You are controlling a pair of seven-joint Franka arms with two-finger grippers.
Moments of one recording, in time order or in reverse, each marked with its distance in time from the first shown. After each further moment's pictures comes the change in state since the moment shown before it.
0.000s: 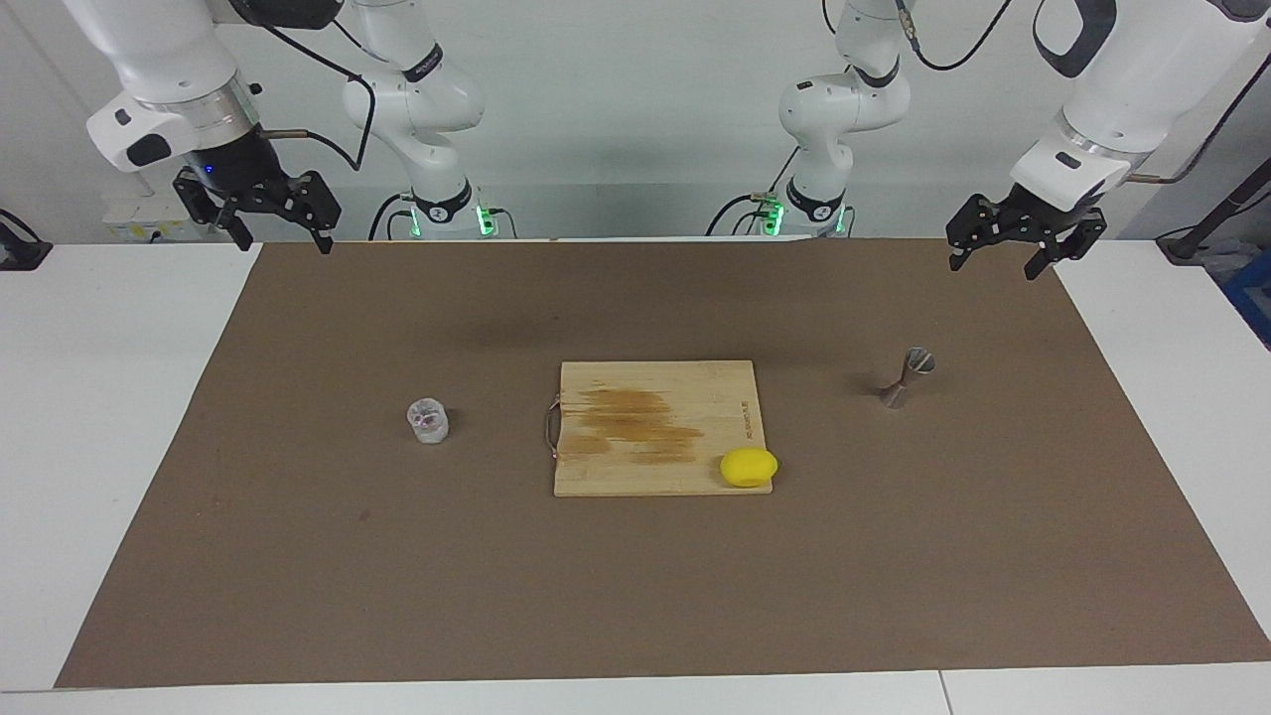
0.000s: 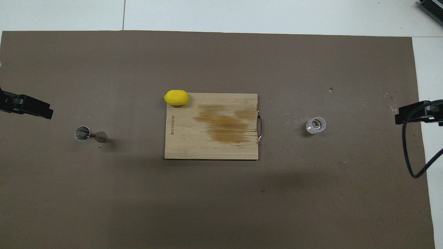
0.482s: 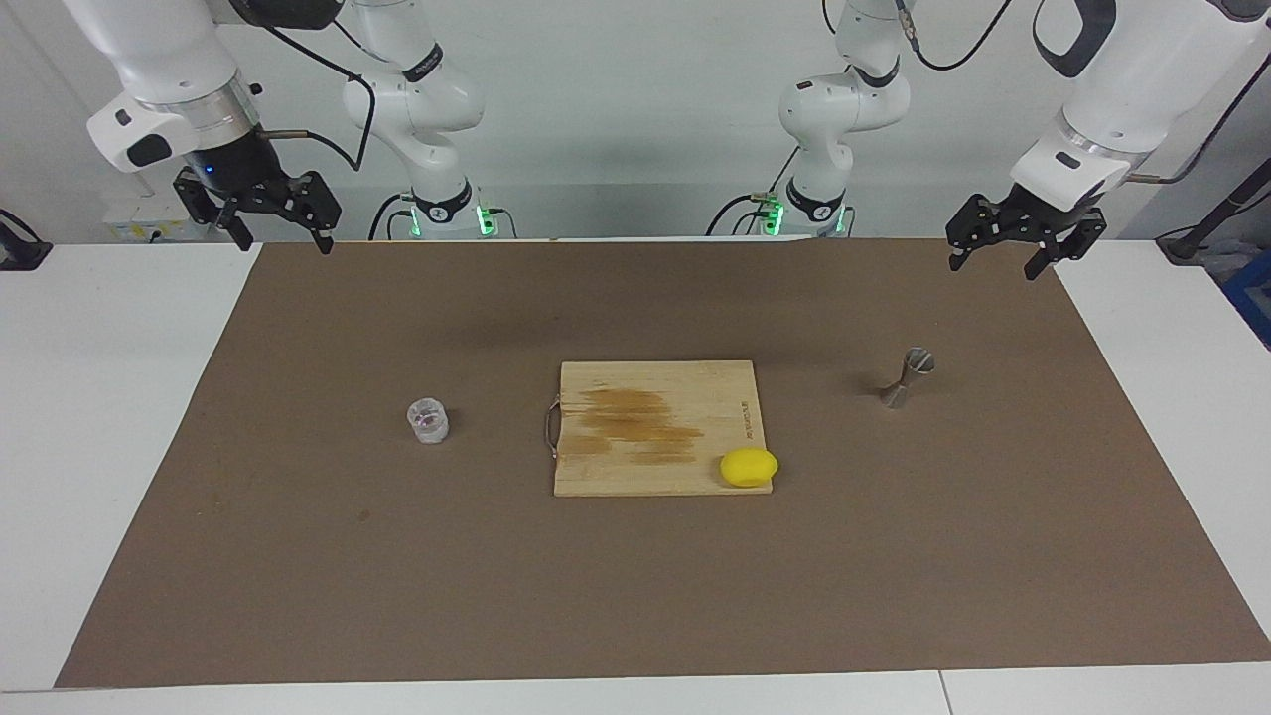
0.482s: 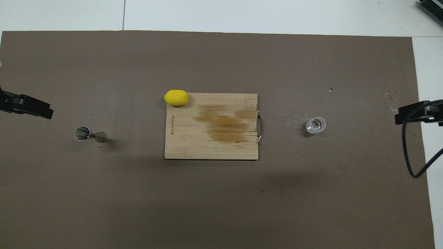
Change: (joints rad) left arm 0.000 0.000 0.000 0.000 0.000 0.000 0.000; right arm 0.000 0.000 -0.001 -0.001 0.000 0.000 0.000
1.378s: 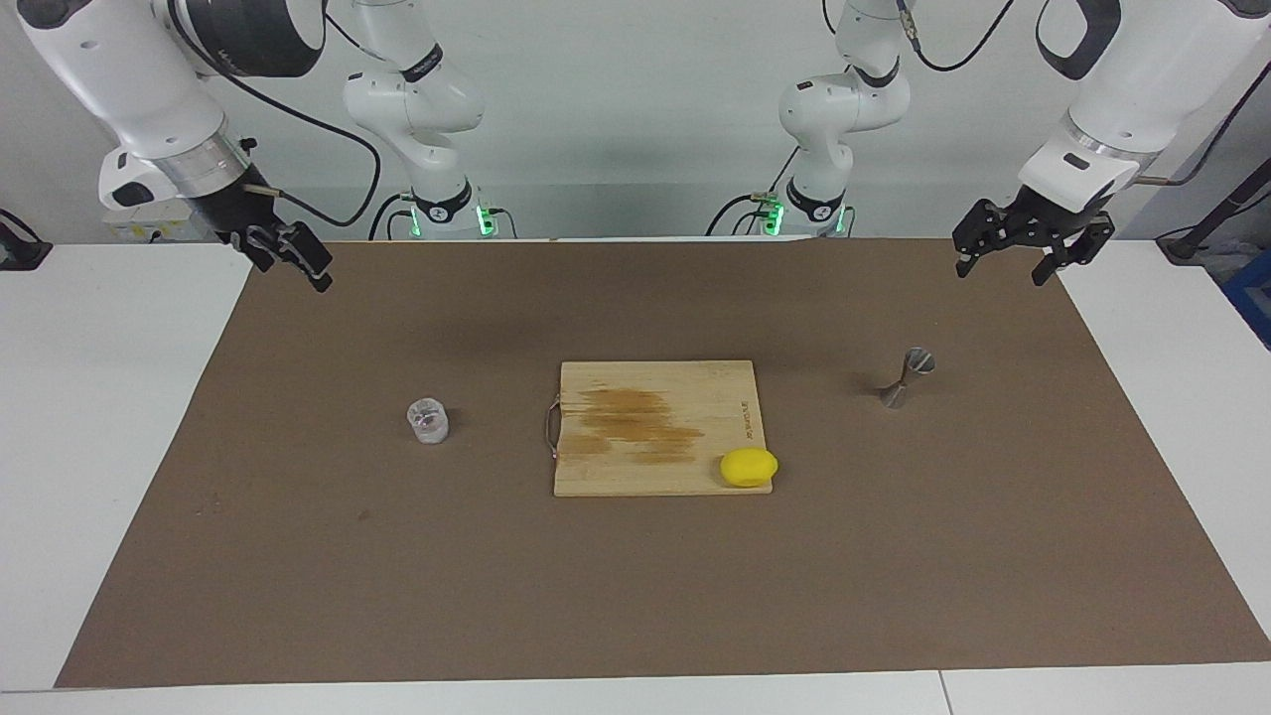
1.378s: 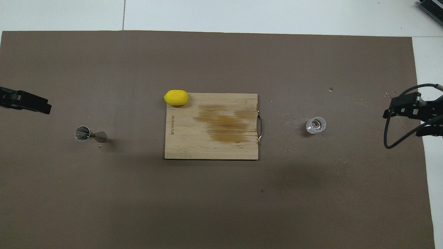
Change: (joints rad) left arm 0.006 -0.001 0.002 -0.008 0.000 0.044 -0.001; right arm -0.076 -0.008 -0.008 -0.178 0.159 0.146 0.361
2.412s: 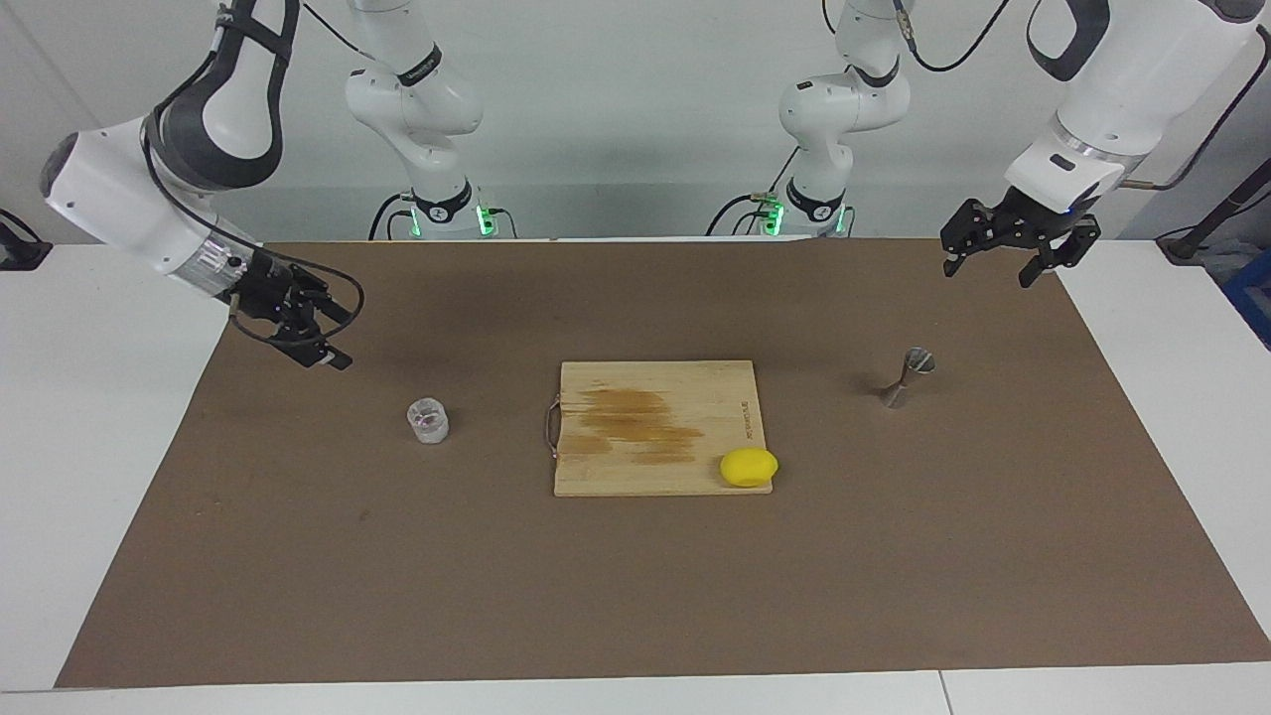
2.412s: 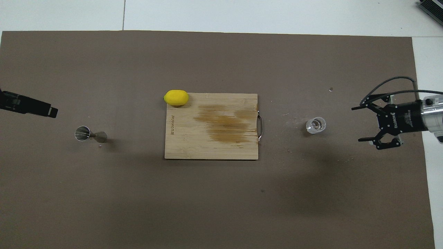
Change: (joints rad) left arm 0.079 -0.018 0.002 -0.069 -0.179 0.030 0.178; right arm -0.131 0.148 -0.003 -0.236 0.511 0.189 0.460
